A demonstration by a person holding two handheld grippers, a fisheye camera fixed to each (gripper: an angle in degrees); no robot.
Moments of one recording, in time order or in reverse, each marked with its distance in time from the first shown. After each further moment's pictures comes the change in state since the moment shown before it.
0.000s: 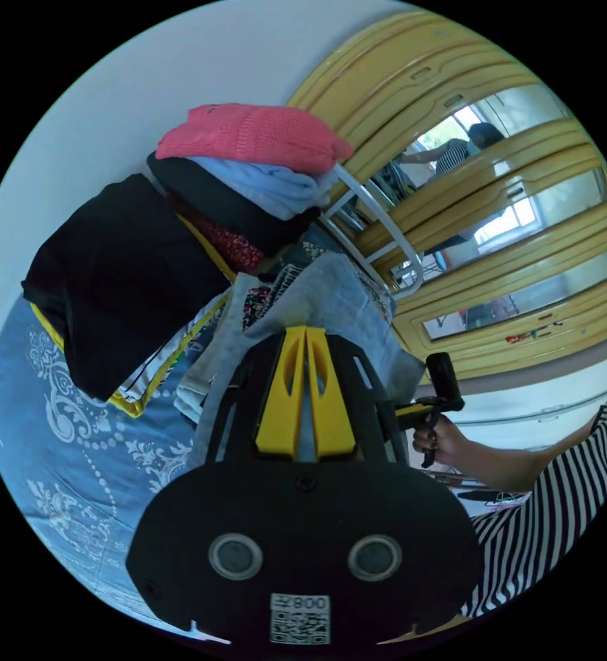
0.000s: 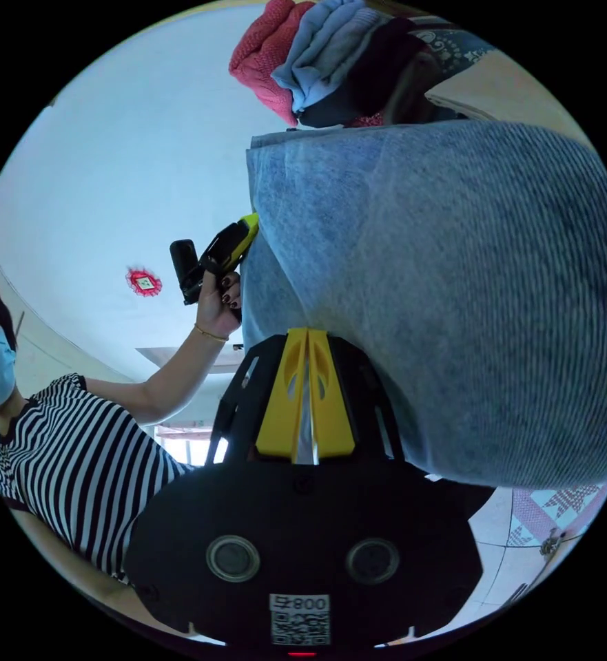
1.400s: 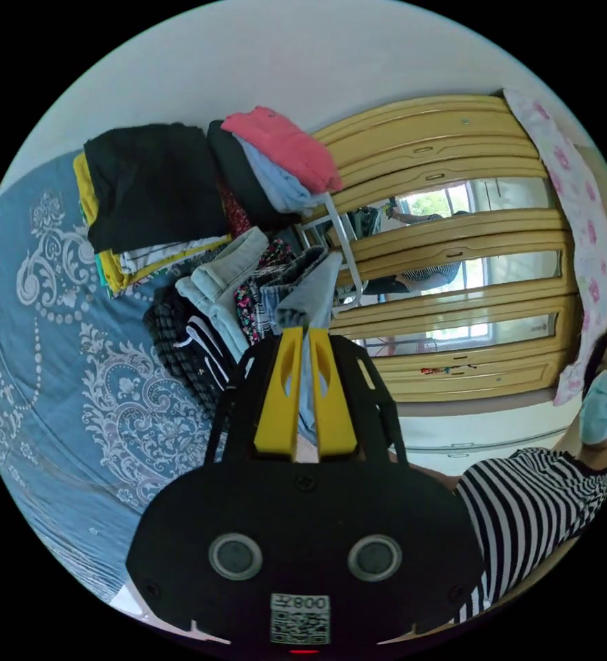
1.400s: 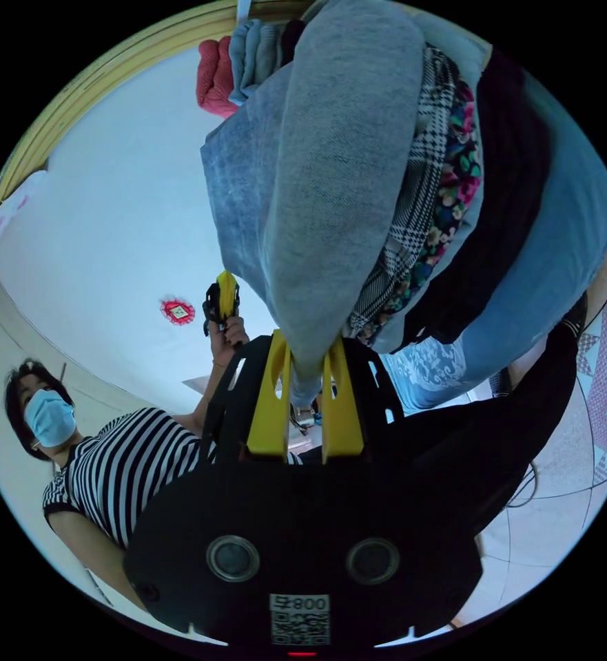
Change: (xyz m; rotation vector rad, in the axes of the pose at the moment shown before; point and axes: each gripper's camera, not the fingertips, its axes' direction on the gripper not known) left arm -0.093 0.184 -0.123 0.100 0.298 -0.251; right arm -0.109 0.189 -0.040 0.083 -0.202 0.223
